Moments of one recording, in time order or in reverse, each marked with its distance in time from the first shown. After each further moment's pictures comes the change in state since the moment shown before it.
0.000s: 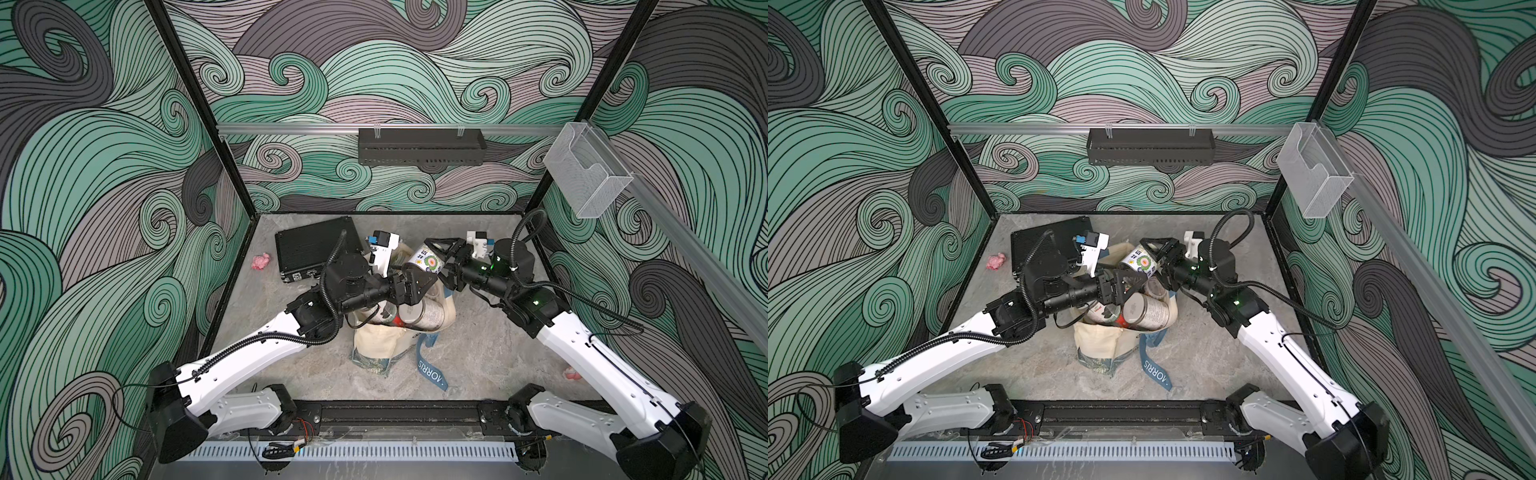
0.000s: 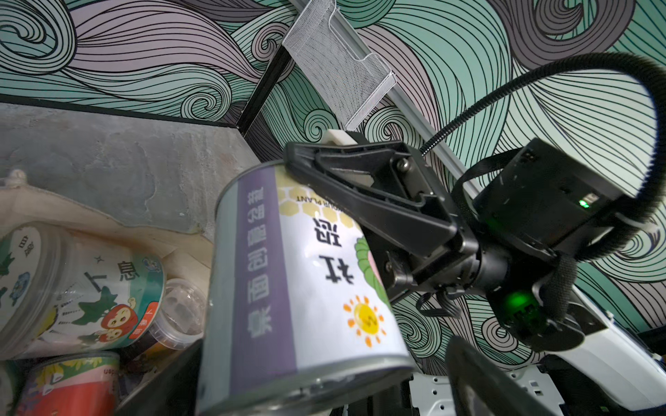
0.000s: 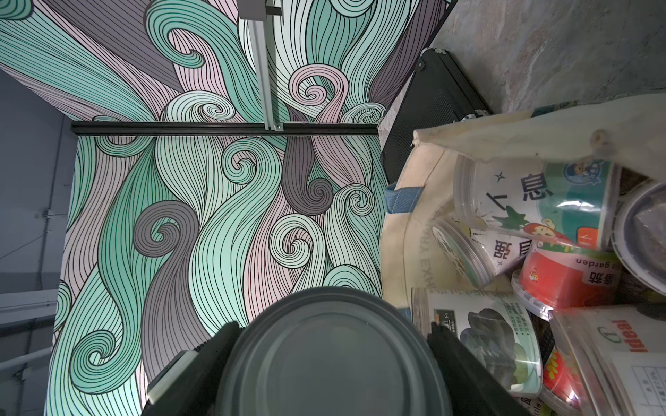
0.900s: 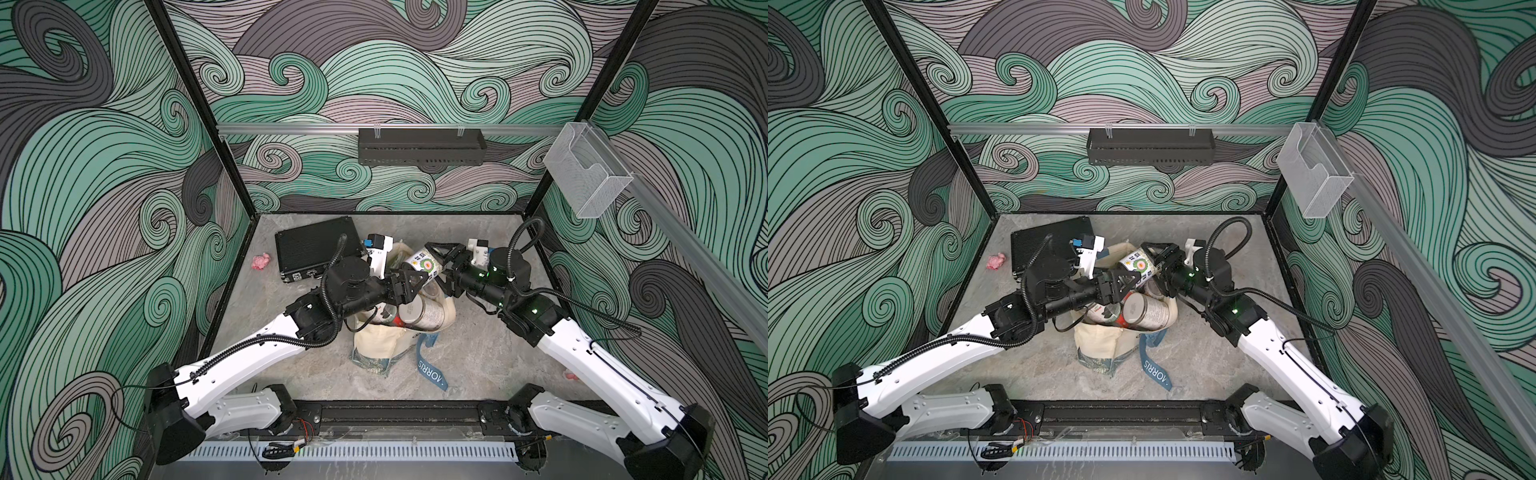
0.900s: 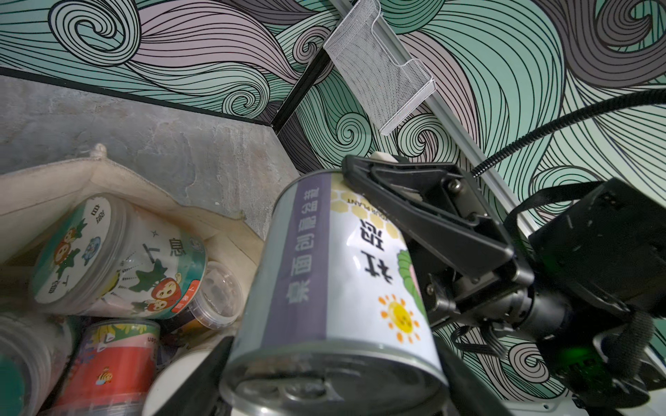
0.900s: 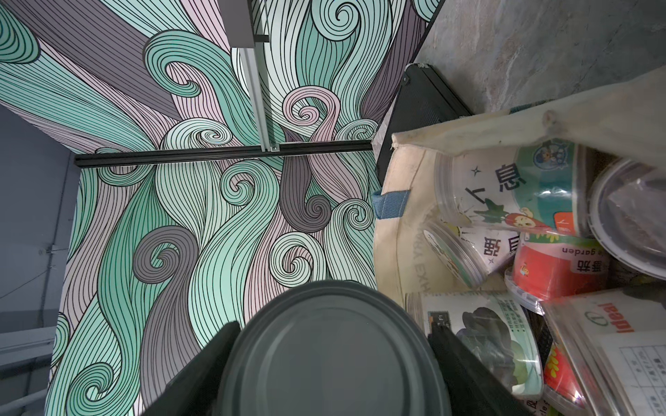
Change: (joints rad) left arm -0.006 -0.020 -0.017 -0.048 -0.108 -0.037; right arm 0.056 -0.039 -0.048 0.014 0.132 0.071
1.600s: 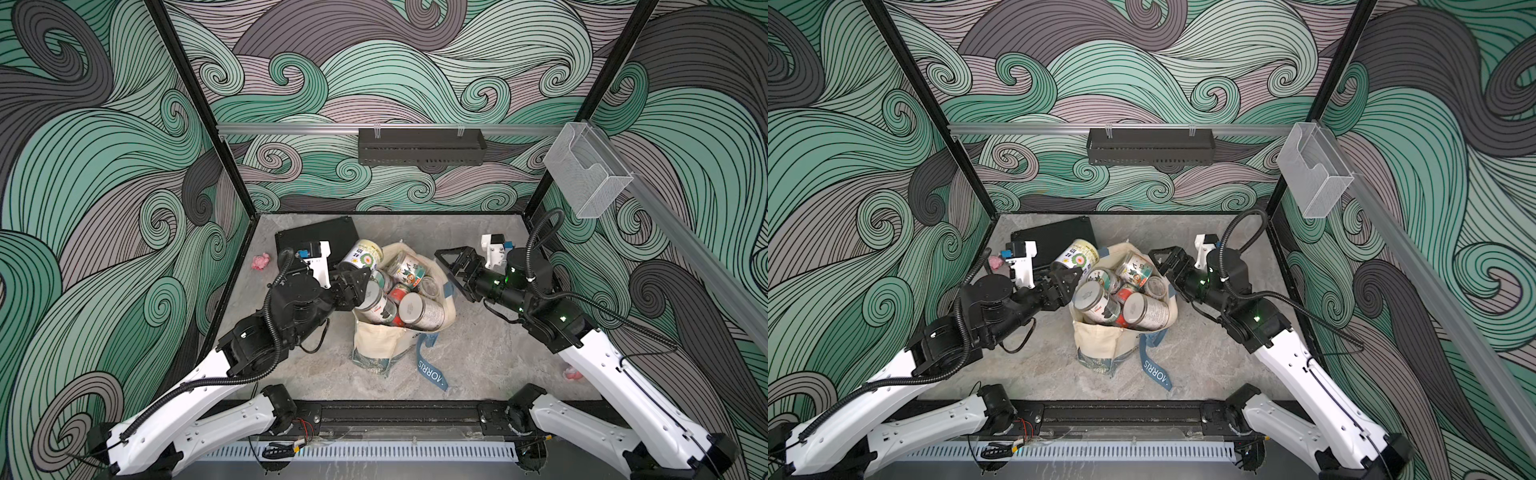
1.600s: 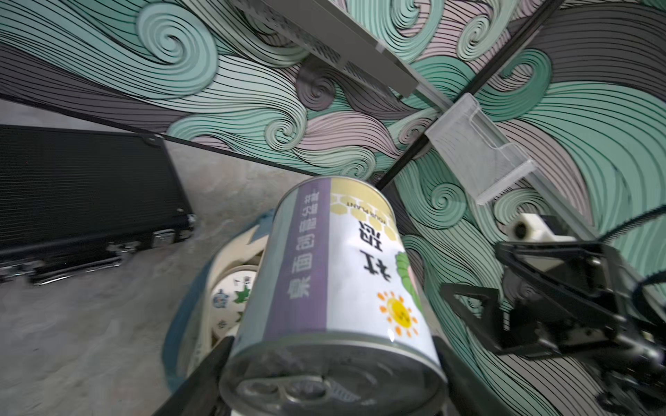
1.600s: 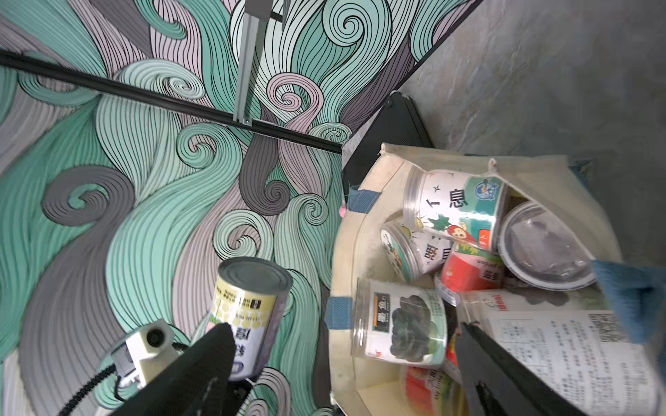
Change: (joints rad) left arm 0.024 -0.362 0.007 -0.452 -0.440 0.045; right arm -0.030 -0.098 0.116 -0.325 0.011 -0.394
